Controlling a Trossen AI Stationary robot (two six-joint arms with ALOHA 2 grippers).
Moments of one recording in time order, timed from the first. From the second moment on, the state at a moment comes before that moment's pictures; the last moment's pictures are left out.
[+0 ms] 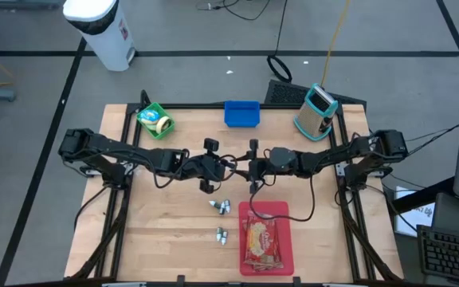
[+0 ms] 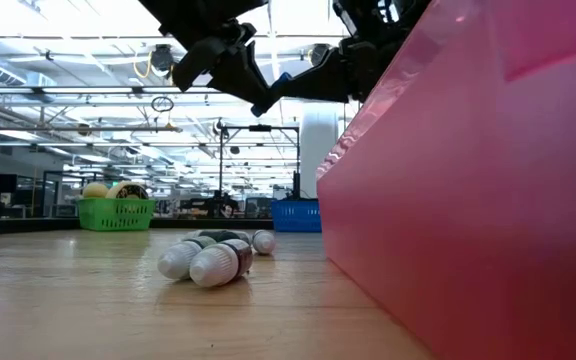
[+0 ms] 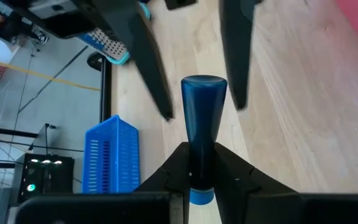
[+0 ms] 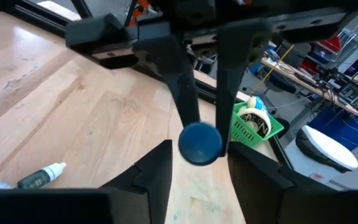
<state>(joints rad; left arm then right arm) -0.11 1.52 1.08 -0.26 -0.44 0.50 0.02 1.57 0.76 0.64 0.10 -0.43</state>
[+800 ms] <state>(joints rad) -0.11 1.52 1.08 -0.24 -0.42 0.36 0.01 1.57 0.76 0.67 0.03 -0.37</state>
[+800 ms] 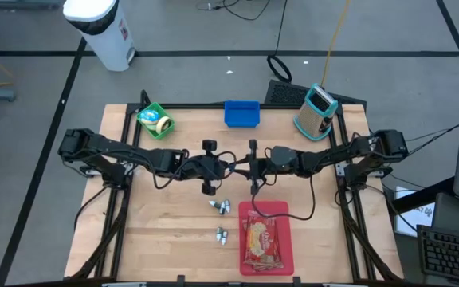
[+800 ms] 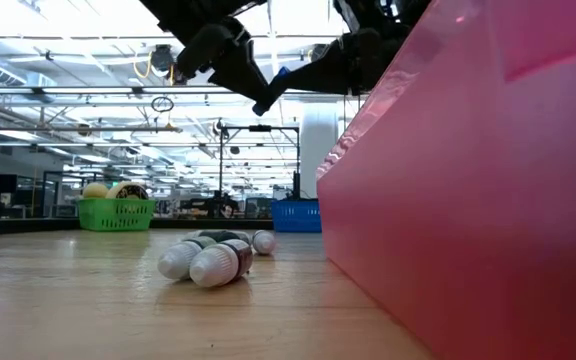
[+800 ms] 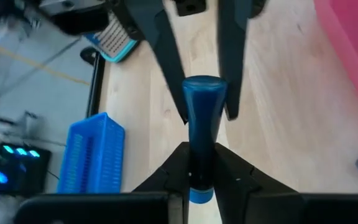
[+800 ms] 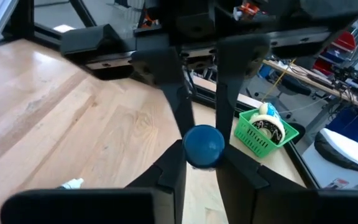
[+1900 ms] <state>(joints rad) -0.09 1.11 0.99 -0.26 -0.08 0.23 -0.20 1.56 0.76 0.69 0.07 -0.23</state>
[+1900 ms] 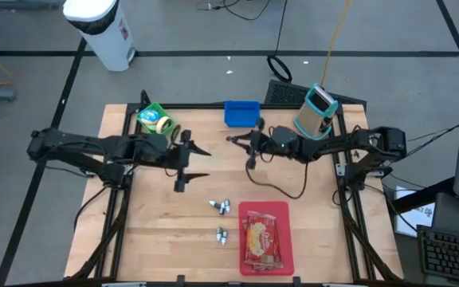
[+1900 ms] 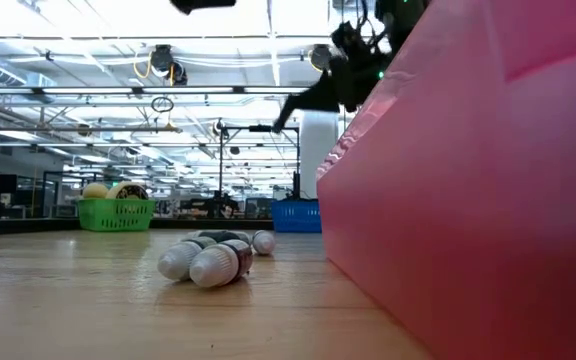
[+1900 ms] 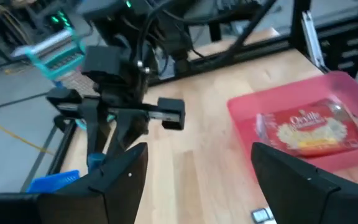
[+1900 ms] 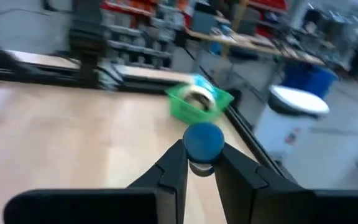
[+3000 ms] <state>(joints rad) 0.13 1.10 0.49 0.49 -0.08 0.07 -0.60 1.69 0.76 0.60 0.03 0.07</state>
